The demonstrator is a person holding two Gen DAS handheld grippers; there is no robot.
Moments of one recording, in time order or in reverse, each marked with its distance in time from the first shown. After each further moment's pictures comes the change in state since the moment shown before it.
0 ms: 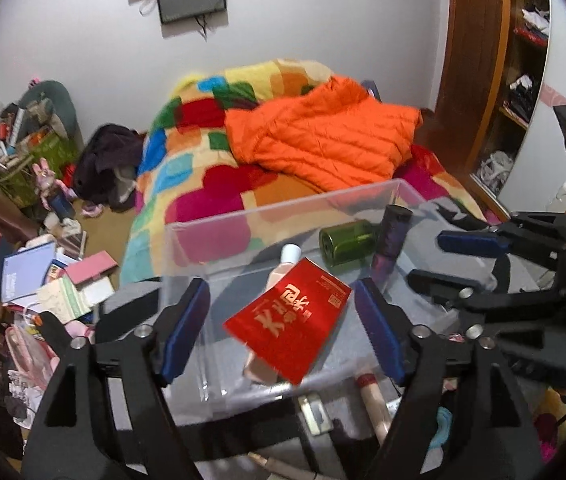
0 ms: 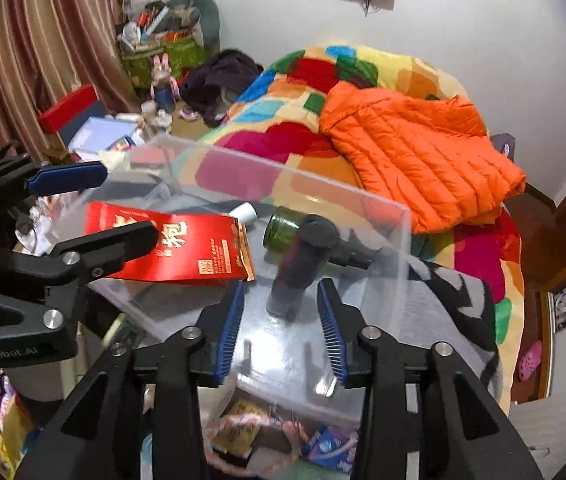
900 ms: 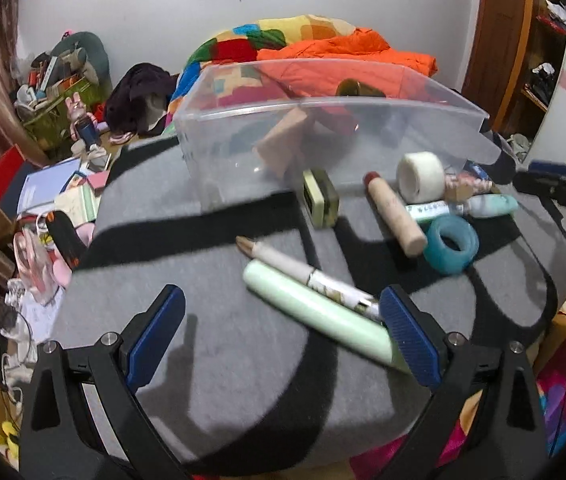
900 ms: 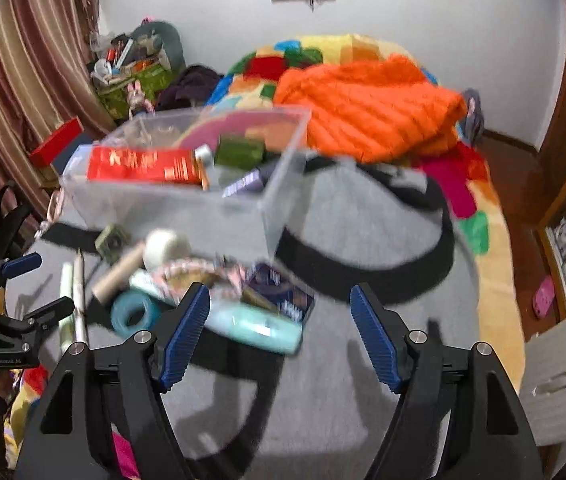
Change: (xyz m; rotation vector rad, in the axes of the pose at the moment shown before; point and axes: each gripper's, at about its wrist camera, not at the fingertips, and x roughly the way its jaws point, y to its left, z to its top) left arm -0.027 -0.015 -0.154 -0.104 0.105 0.074; right arm -0.035 -0.046 -0.115 0.176 0.017 0.016
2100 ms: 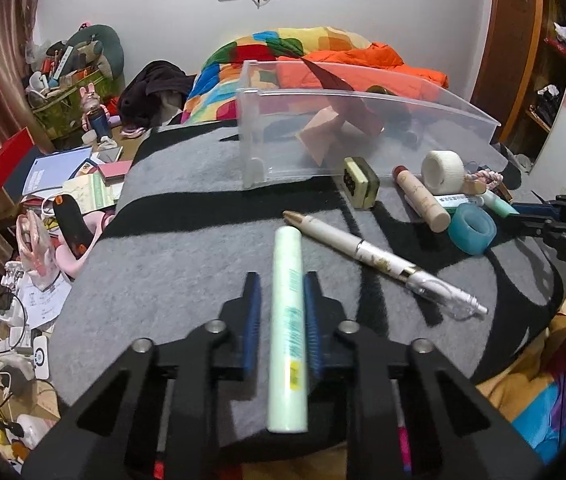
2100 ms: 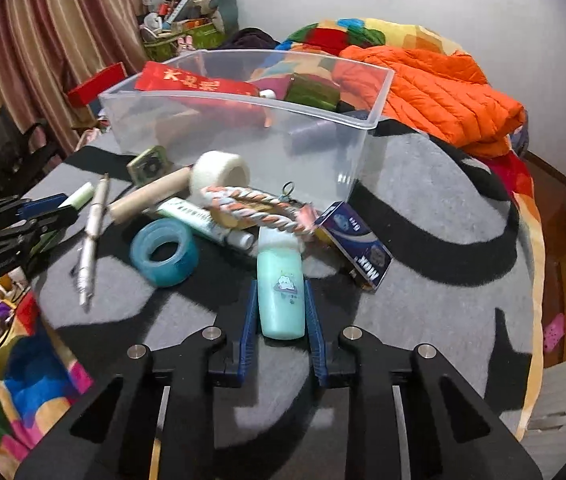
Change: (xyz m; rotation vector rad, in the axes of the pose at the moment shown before) left arm -0.009 0.035 -0.025 -0.059 -0.039 -0.010; right arm 0.021 0.031 -0.026 -0.192 0.046 0.085
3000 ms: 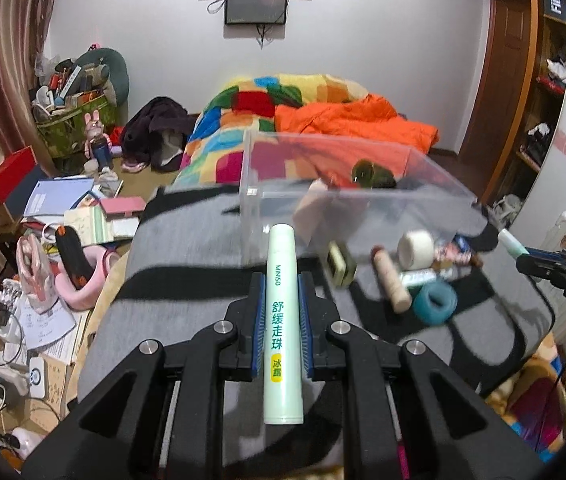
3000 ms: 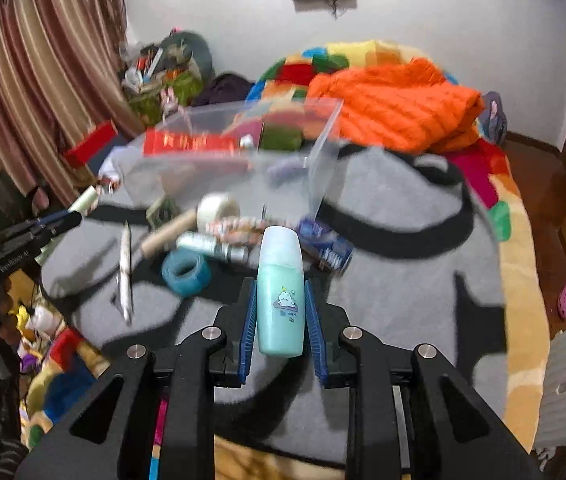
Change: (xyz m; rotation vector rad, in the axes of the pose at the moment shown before) left arm -0.038 -0.004 0.041 -0.043 -0.152 -0.034; right arm -0.061 -0.015 -0.004 0.172 -0.172 0.001
